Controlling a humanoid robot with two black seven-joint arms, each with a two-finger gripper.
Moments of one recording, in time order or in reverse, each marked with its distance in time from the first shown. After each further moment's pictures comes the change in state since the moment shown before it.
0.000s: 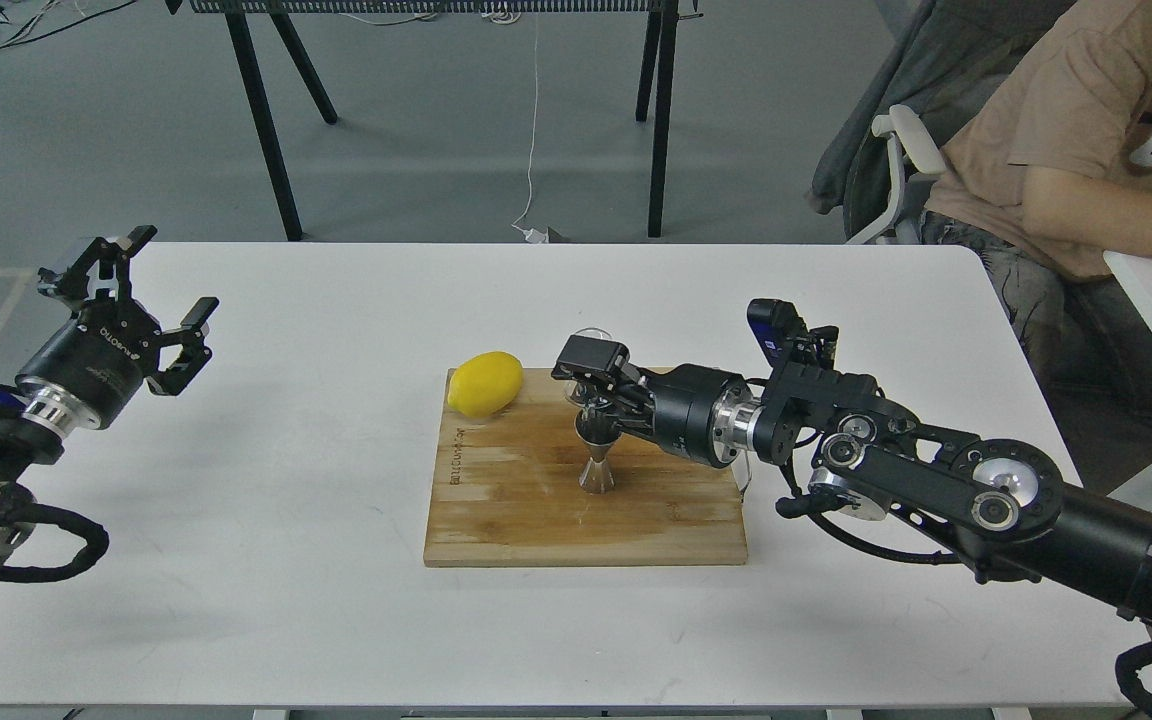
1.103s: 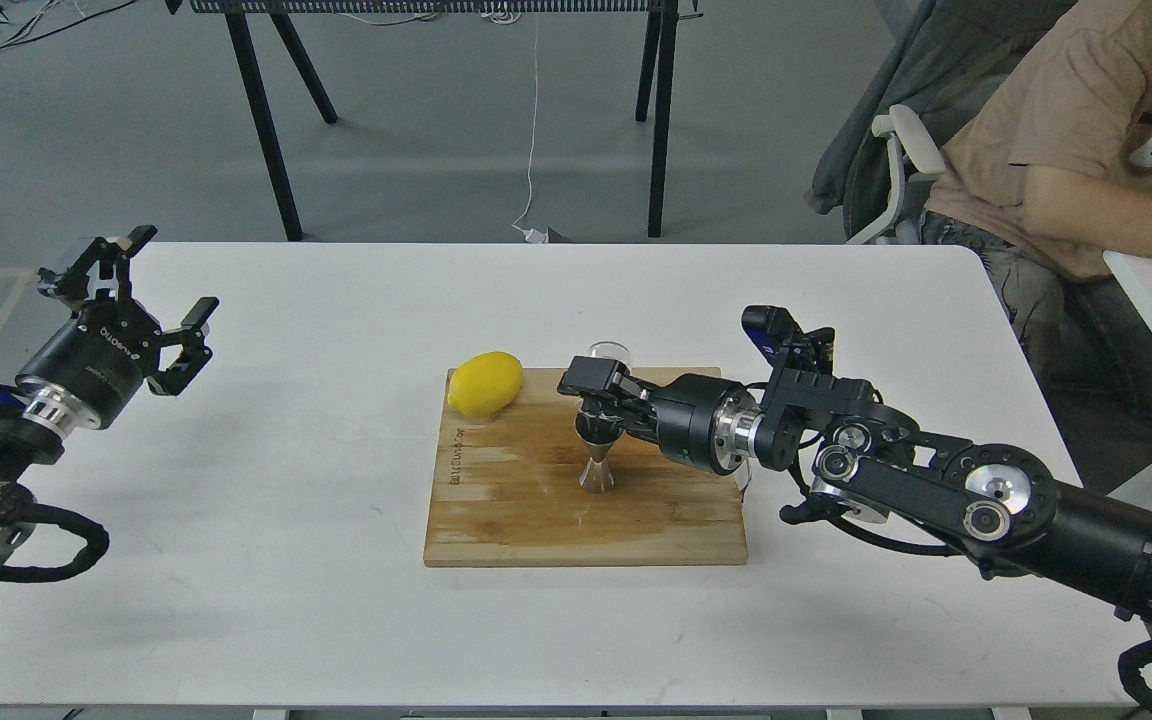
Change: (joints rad) left arm 0.000 -0.001 0.000 0.000 -0.001 0.000 0.000; right arm 0.009 0.000 -0.039 -0.023 -0.072 -0.003 0.000
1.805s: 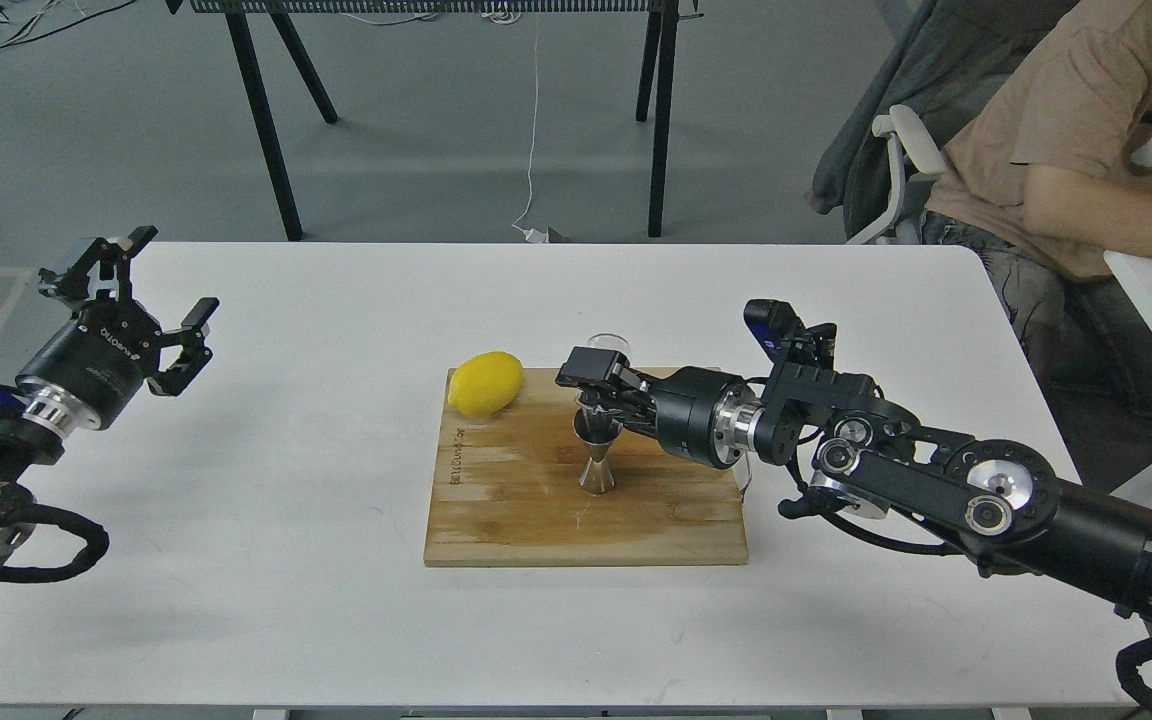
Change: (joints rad) left arm 0.000 0.001 0.002 0.000 0.001 0.000 0.000; right arm 0.002 0.001 0.018 0.003 0.017 0.000 0.000
